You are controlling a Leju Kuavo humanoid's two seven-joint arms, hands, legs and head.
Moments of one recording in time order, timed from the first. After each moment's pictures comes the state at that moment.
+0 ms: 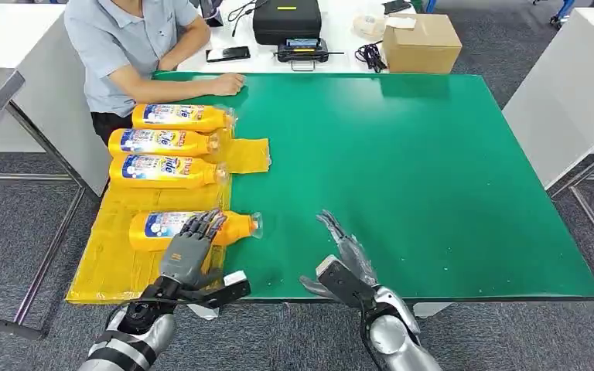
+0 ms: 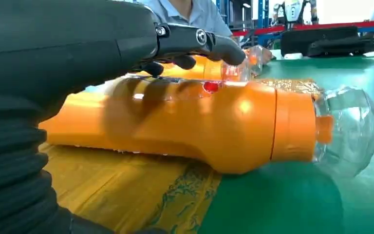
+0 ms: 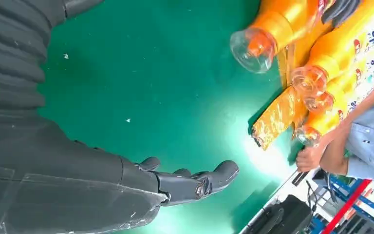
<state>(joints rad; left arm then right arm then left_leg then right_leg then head) -0.27 -0.02 -0.38 -0.95 -1.22 0.51 -0.07 -0.10 0.02 0.41 -1.27 0.39 -0.05 -0.40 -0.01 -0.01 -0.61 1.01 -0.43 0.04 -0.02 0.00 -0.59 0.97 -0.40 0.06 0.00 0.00</state>
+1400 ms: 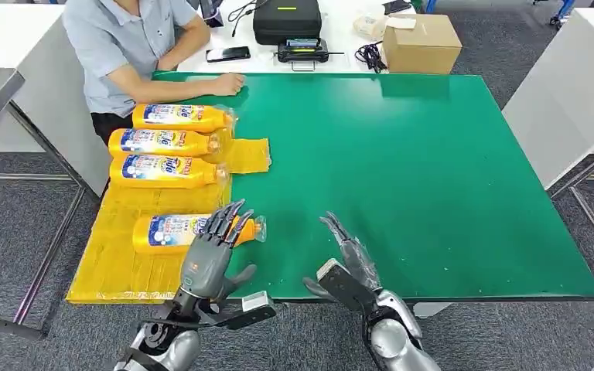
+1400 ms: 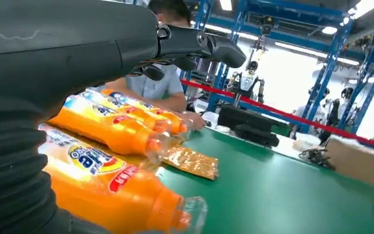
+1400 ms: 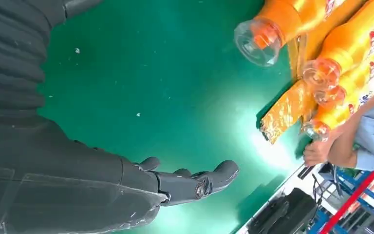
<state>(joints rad) -0.14 -0.12 -0.42 -1.19 -1.12 0.70 -0.23 -0.08 0.02 0.40 -1.27 0.42 -0.09 -0.40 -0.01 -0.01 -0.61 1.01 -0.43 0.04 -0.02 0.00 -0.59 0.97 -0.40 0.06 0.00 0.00</state>
